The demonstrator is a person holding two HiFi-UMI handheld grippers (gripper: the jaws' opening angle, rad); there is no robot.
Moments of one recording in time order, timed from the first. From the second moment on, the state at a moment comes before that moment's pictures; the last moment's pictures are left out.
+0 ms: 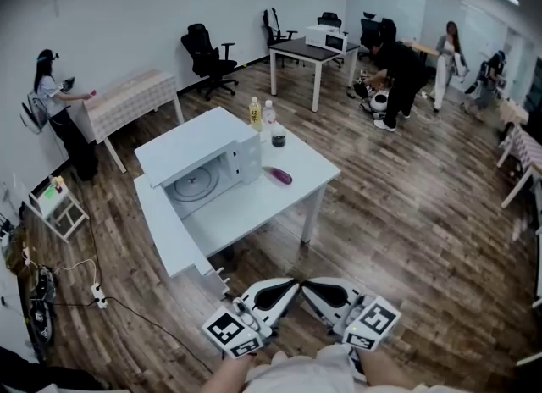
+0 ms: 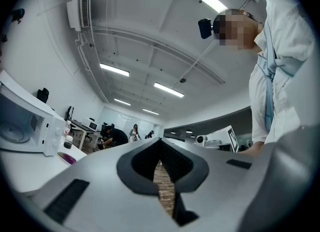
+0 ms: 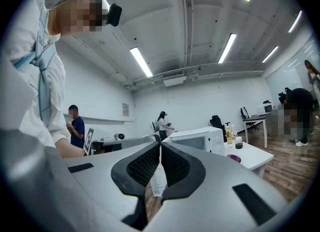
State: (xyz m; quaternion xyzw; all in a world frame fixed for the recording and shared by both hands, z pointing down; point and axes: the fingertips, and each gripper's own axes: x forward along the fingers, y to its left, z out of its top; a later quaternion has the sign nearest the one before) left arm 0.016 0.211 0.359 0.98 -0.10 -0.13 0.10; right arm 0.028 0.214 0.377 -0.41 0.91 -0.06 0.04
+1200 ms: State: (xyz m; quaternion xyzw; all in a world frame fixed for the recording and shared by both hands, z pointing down) left arm -0.009 0.159 0.352 0.97 -0.13 -0.15 0.11; right arm 0.001 0.157 0.379 -0.38 0.92 -0.08 0.04
